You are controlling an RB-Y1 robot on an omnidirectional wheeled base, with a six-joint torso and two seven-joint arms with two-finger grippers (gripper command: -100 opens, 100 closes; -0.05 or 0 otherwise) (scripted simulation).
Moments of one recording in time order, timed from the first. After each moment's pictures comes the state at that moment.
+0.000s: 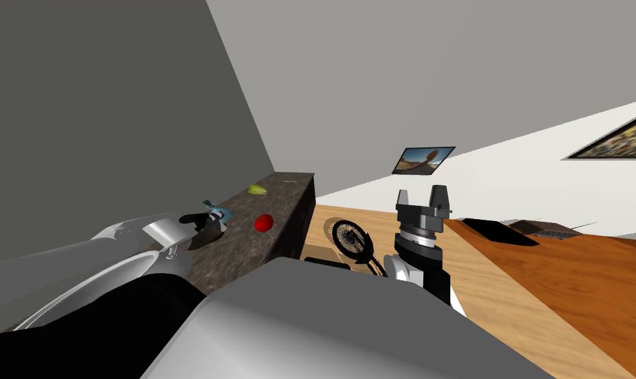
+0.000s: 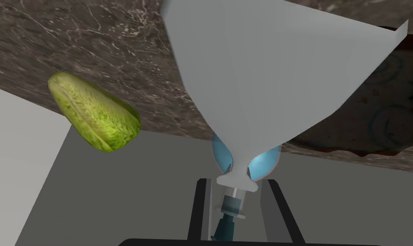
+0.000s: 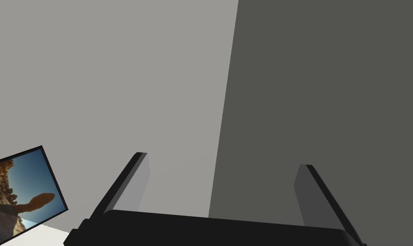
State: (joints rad) left arm 0.77 1.55 0.14 -1.49 0.60 0.40 0.16; right arm 0.48 0.01 0.01 -2.31 0.00 -0.55 -0.04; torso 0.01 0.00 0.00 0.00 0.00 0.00
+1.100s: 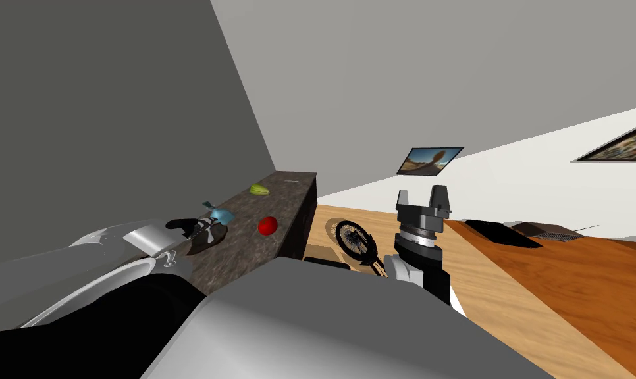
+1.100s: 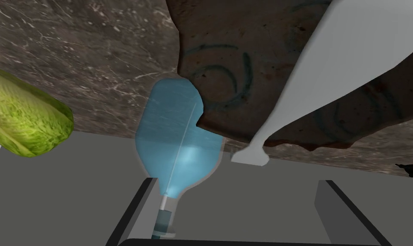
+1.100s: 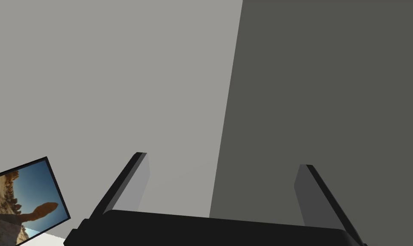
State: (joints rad) left arm 0.79 1.58 0.06 -1.37 0.71 0.34 0.14; right arm 0.48 0.01 0.01 -2.31 0.00 -0.55 -0.04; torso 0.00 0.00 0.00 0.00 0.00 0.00
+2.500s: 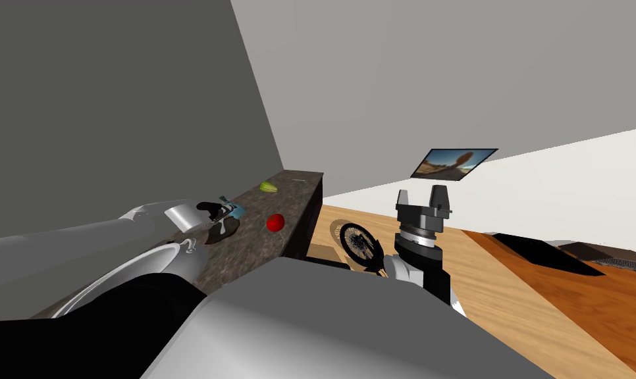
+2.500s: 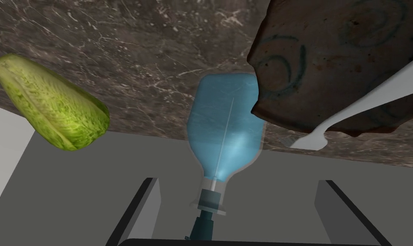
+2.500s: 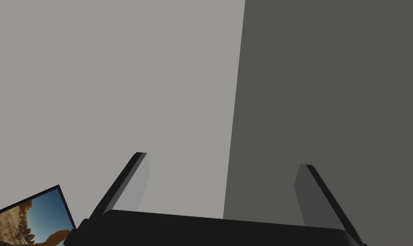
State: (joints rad) left arm 0.74 1.67 0.16 -1.62 0.71 0.57 0.17; right arm 0.48 0.01 0.01 -2.31 0.00 -0.55 -0.04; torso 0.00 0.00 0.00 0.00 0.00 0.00
